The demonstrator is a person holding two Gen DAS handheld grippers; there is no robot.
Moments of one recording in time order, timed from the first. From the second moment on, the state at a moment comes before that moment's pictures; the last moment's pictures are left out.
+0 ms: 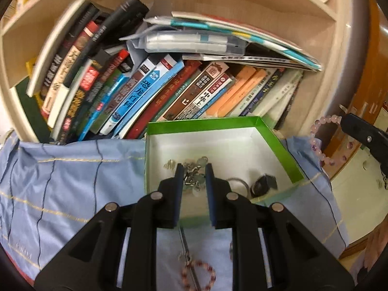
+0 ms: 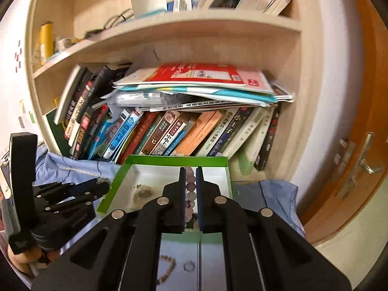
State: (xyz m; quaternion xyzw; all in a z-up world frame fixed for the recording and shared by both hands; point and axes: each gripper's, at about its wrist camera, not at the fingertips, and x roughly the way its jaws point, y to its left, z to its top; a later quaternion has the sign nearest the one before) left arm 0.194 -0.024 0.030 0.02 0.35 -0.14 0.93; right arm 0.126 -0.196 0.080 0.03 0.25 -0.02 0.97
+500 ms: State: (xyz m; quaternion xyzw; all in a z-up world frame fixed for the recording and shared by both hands) left arm 0.247 -0.018 -0.030 0.02 0.41 -0.09 0.91; right arm 0.212 -0.209 -0.017 0.06 0.36 -0.07 0.93
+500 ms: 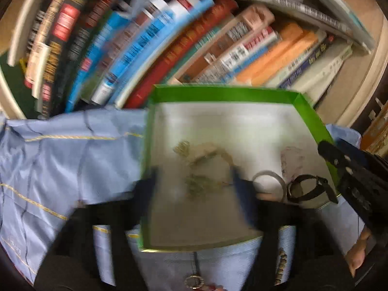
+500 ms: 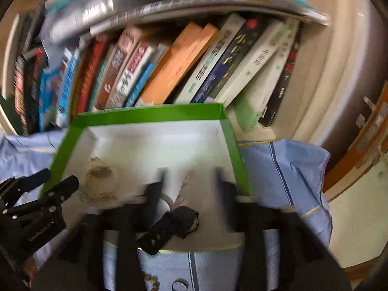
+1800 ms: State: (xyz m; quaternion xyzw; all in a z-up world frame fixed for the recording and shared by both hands) left arm 0.088 -0.014 -0.092 0.06 0.43 -0.11 0.90; right arm 0.029 -0.222 -0.101 0.07 0.43 -0.01 0.90
